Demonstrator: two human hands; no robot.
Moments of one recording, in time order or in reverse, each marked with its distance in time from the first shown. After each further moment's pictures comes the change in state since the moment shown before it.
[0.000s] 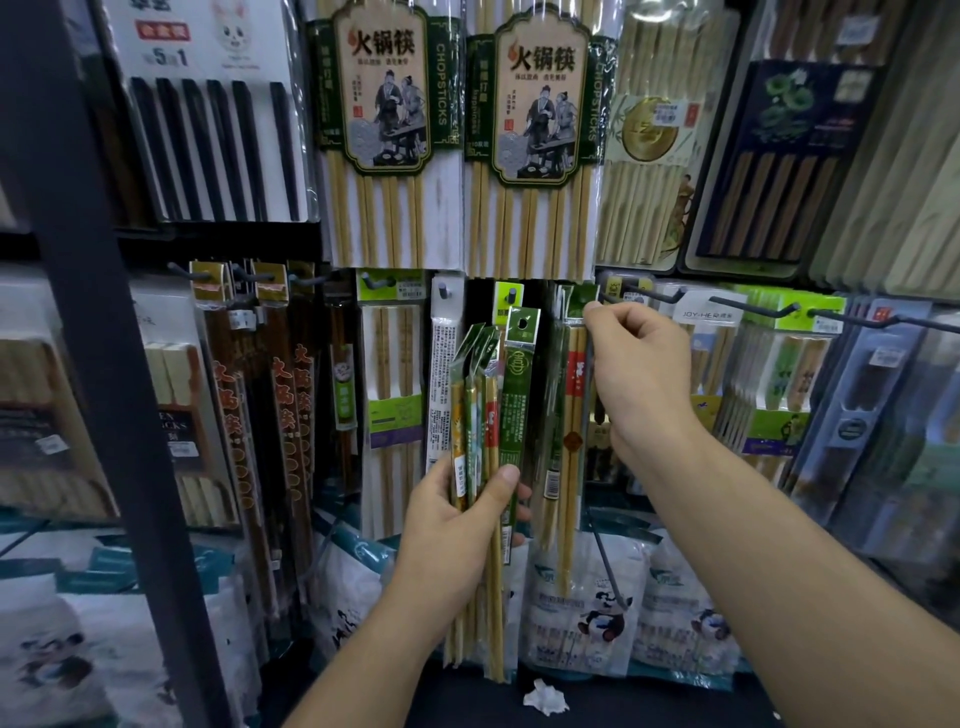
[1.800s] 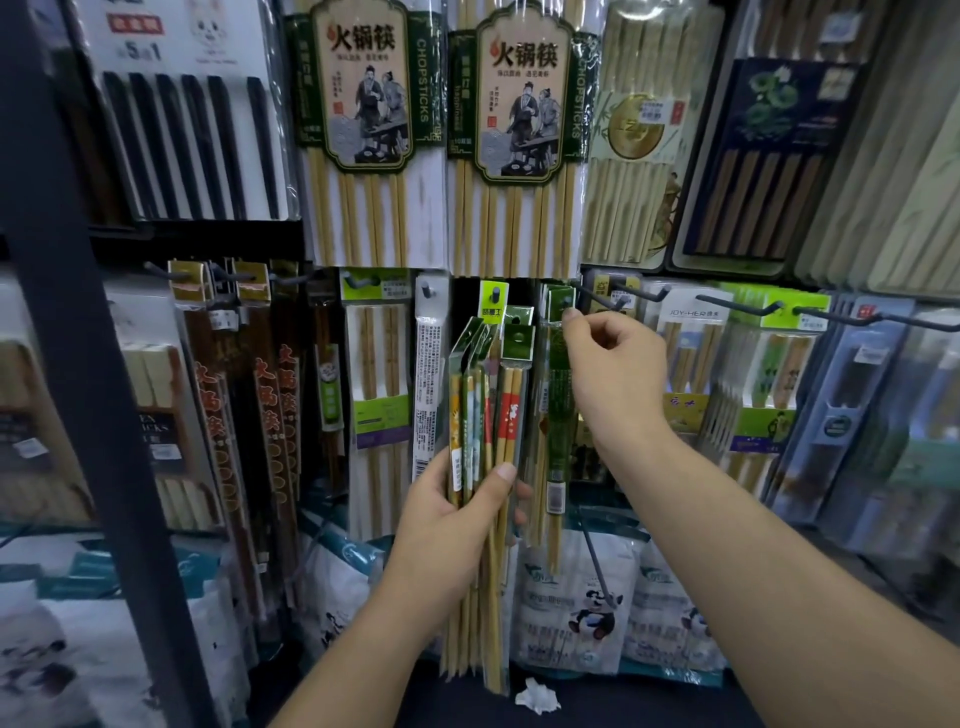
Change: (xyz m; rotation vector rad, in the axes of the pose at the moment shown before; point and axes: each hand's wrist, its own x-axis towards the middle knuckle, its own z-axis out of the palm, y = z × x) left_hand 0.000 0.006 0.007 0.068 -0.055 0.056; right_hand 0.013 0.026 0.000 -0.170 0.041 -0.121
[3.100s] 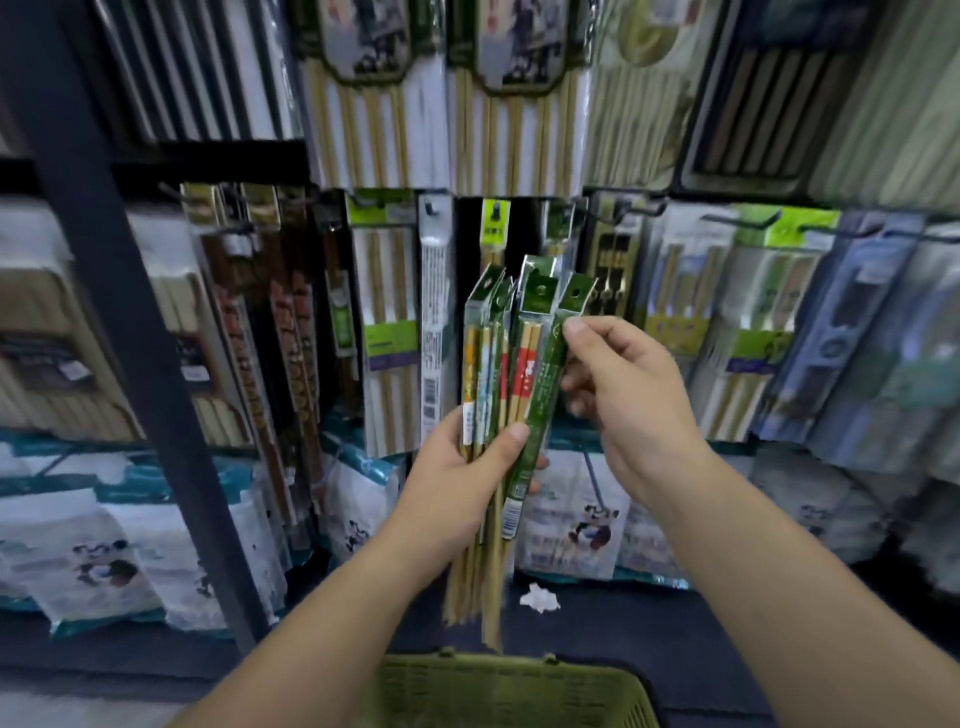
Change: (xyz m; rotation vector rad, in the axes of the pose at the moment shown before) left_hand -0.041 0.001 0.003 -0.022 -0.071 -0.109; right_hand -0.084 -0.005 -0.050 0.312 -0.305 0.282
